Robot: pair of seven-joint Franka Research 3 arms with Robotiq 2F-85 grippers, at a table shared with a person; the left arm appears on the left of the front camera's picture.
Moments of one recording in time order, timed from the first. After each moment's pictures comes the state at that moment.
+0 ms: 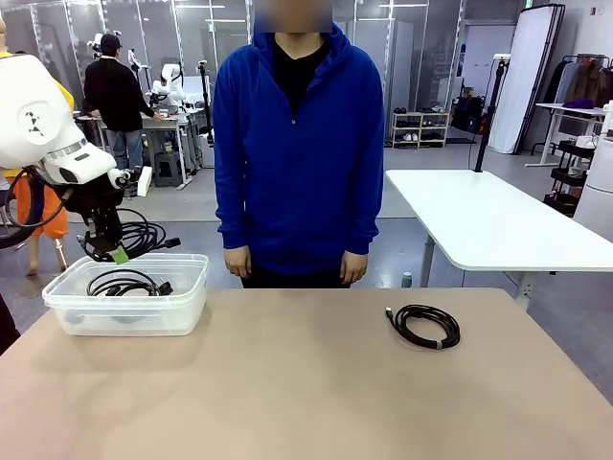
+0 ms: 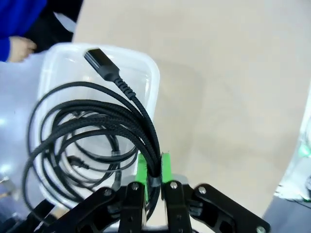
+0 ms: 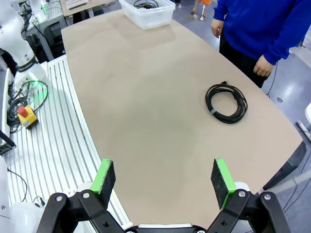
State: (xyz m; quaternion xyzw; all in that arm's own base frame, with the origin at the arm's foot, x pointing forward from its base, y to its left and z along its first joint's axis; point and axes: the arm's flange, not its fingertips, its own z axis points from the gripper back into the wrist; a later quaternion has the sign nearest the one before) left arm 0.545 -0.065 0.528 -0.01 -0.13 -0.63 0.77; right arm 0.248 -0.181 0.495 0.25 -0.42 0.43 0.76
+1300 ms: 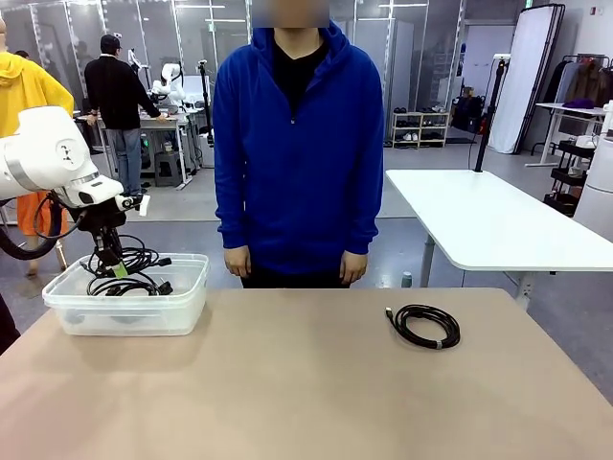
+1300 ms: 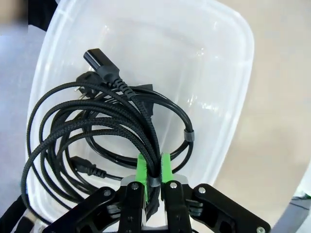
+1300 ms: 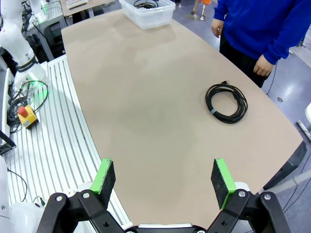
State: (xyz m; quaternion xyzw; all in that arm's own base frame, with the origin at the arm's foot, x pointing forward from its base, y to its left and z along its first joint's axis) left arm 0.667 -0.004 0.440 -0.07 -0.07 -0.59 0.80; right arm 0.248 -0.181 0.494 0.25 -0.42 0.43 0.76
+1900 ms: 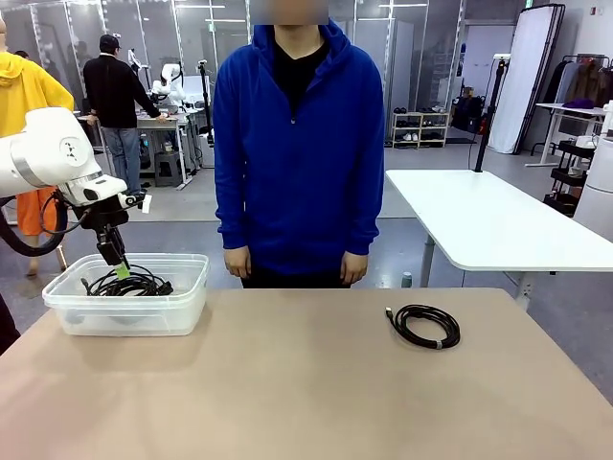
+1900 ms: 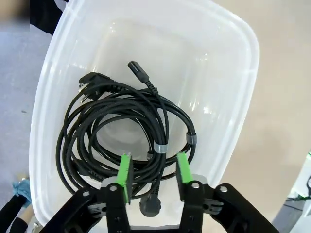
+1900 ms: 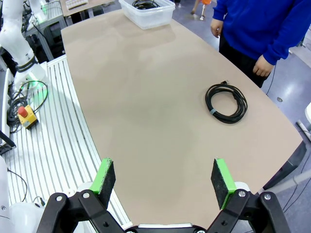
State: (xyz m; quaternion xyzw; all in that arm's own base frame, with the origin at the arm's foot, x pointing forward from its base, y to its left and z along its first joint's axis) left arm 0.683 -0.004 0.441 -0.09 -0.06 -0.58 0.81; right arm 0.248 -0.181 0.495 0.25 -0.42 0.43 0.76
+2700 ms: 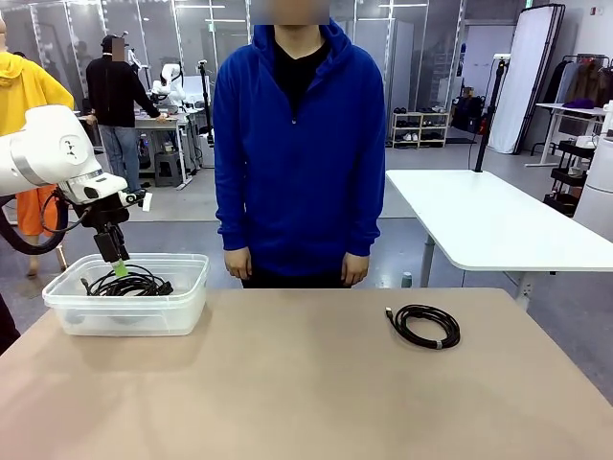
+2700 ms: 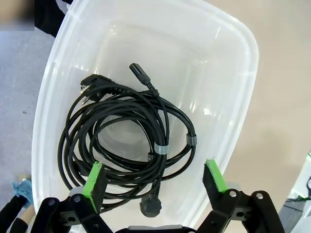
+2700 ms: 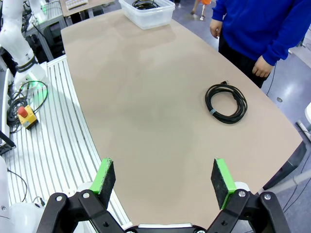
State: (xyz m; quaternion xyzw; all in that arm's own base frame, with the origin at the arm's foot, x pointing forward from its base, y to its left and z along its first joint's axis) left arm 0.684 -0.004 0.444 -0.09 -0.06 -0.58 0.81; right arm 0.248 -0.181 0.495 0.25 -0.42 0.43 0.76
